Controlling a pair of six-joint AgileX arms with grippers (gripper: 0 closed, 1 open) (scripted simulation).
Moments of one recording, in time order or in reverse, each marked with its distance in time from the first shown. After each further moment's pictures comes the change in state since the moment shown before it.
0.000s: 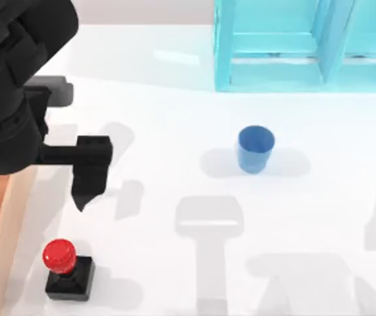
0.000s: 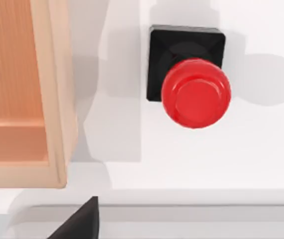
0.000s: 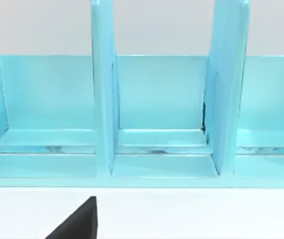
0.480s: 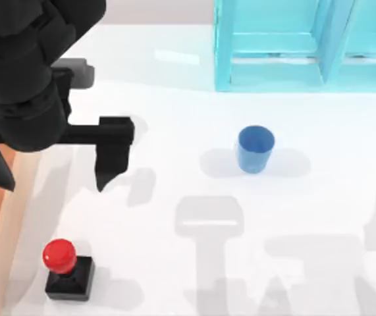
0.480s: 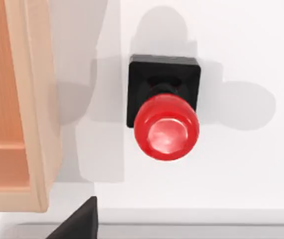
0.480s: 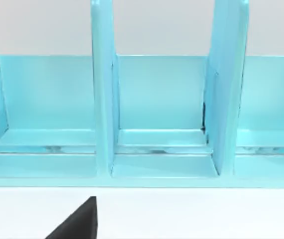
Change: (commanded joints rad) left arm -0.029 0.111 0.109 -0.002 -0.012 -0.029; right arm 0.000 0.000 0.000 0.000 0.000 0.000
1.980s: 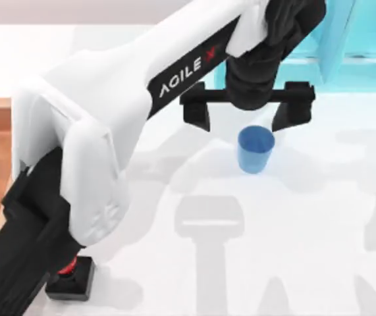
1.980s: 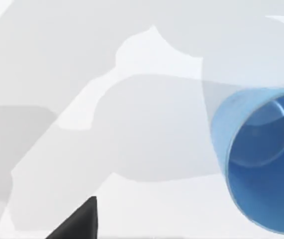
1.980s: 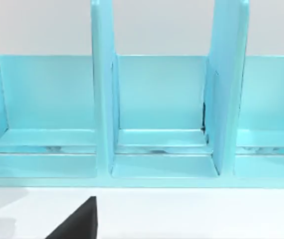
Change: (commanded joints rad) left arm -0.236 1.028 1.089 0.092 -0.114 -0.215; right arm 0.000 0.000 0.000 0.000 0.000 0.000
